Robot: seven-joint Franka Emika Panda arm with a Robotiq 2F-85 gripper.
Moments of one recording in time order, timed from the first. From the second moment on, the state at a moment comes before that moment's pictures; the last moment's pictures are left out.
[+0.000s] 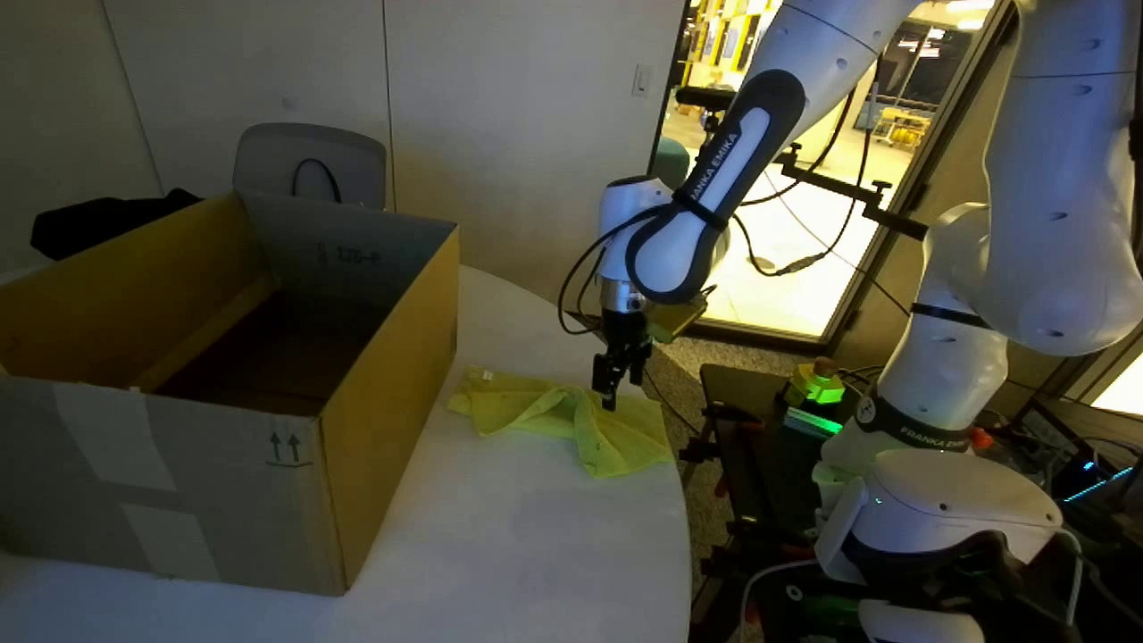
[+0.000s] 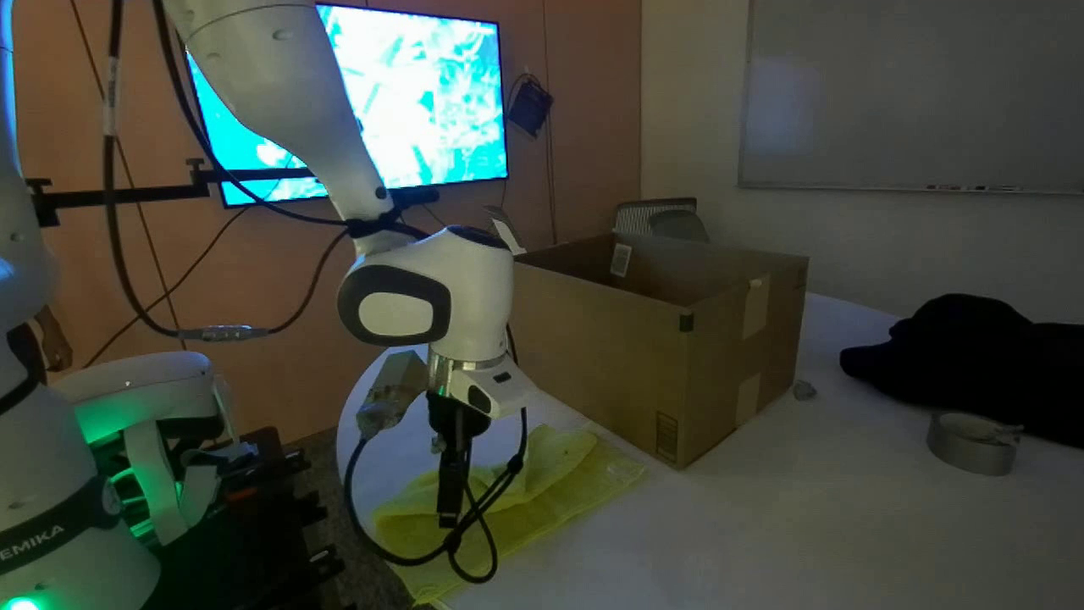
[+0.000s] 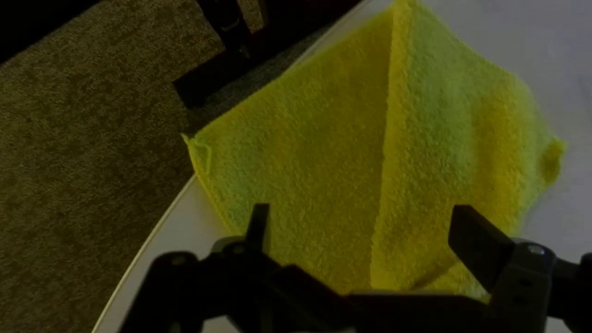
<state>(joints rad) -0.09 0.25 -0.11 -2.60 0.17 2.67 0.10</state>
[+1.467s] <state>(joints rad) -0.06 0.40 -0.13 -2.75 -0.07 3.09 -0.06</state>
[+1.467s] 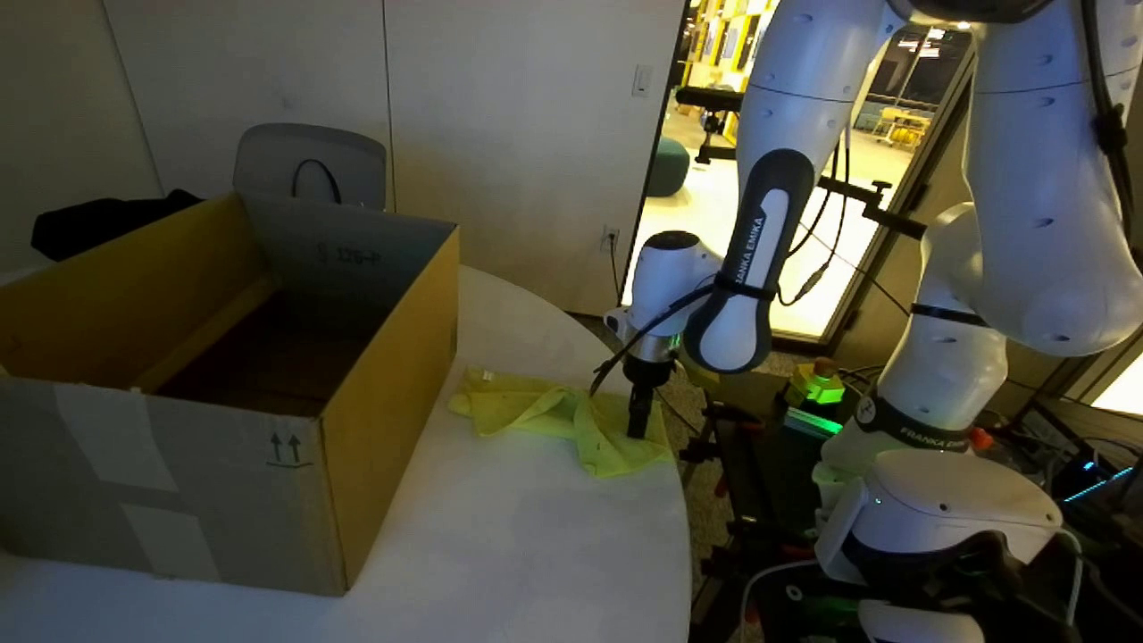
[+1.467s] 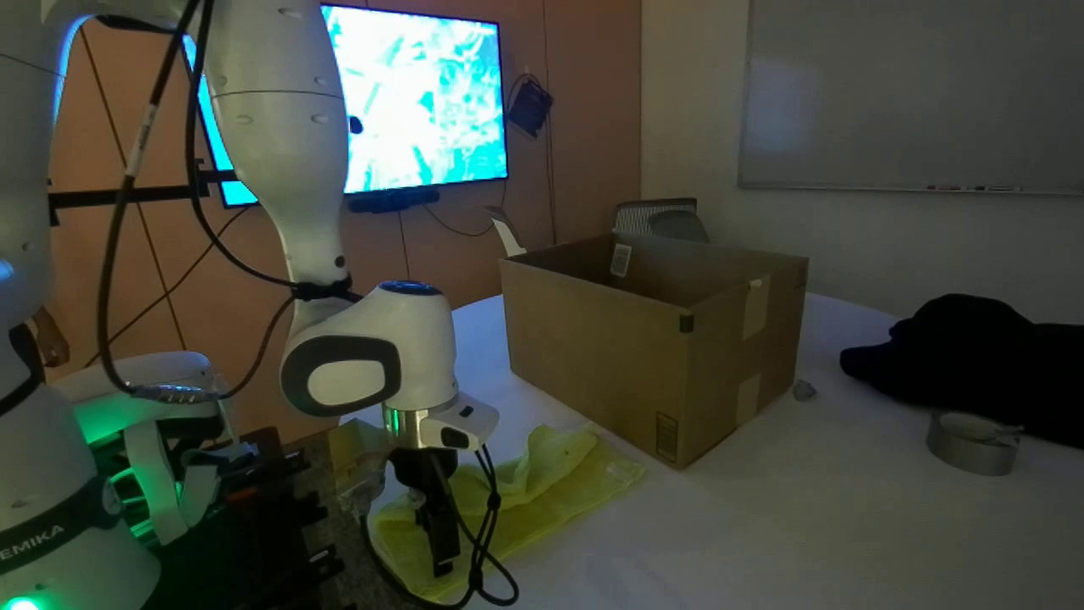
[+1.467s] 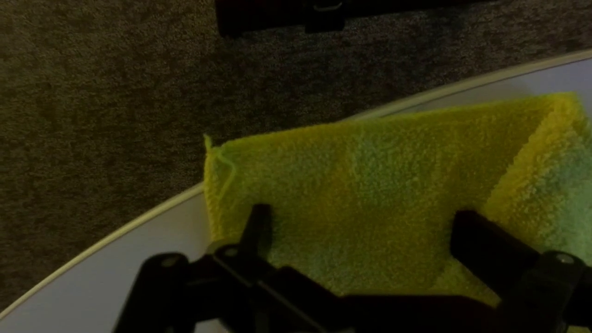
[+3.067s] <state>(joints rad) 0.08 0.13 -0.31 -2.74 -0.18 2.99 -0.06</state>
